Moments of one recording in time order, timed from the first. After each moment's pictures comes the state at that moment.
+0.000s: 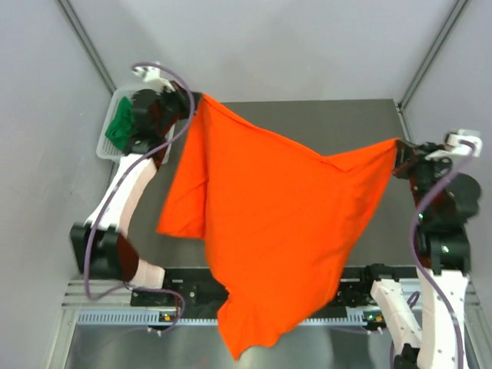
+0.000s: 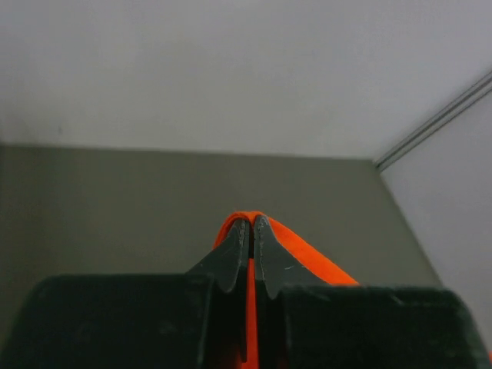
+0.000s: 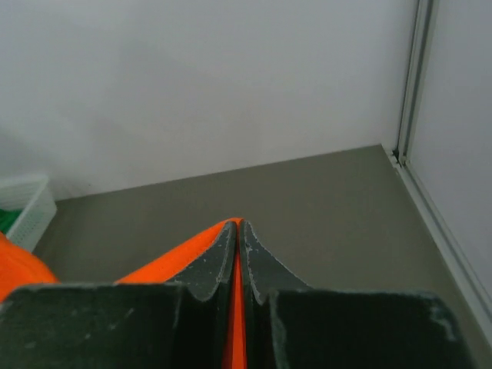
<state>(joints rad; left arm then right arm) -0.15 1.34 1.39 0.05 0.21 -0.48 -0.05 0.58 1.14 -0.40 -0.05 0.24</state>
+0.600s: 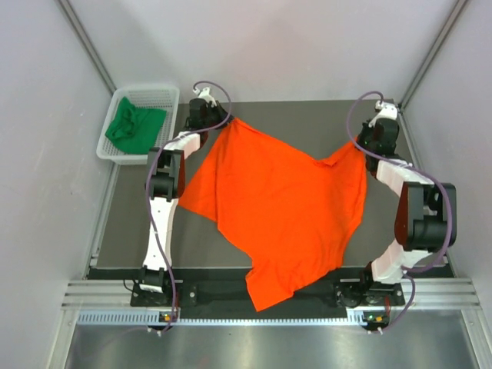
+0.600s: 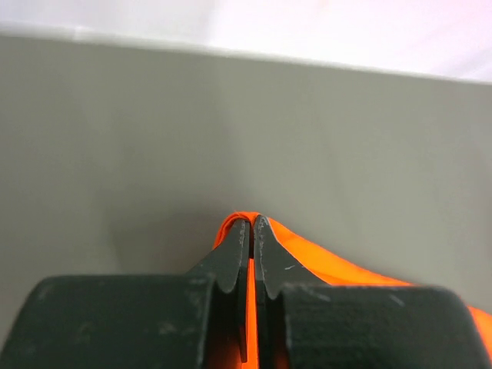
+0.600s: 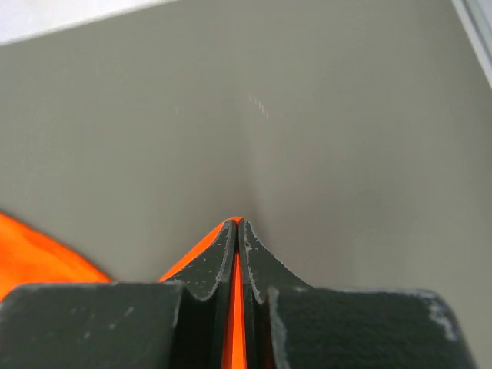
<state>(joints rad) -0.15 2.58 2.01 0.25 0.38 -0.50 -0.06 1.63 0.97 0.27 0.02 0.17</state>
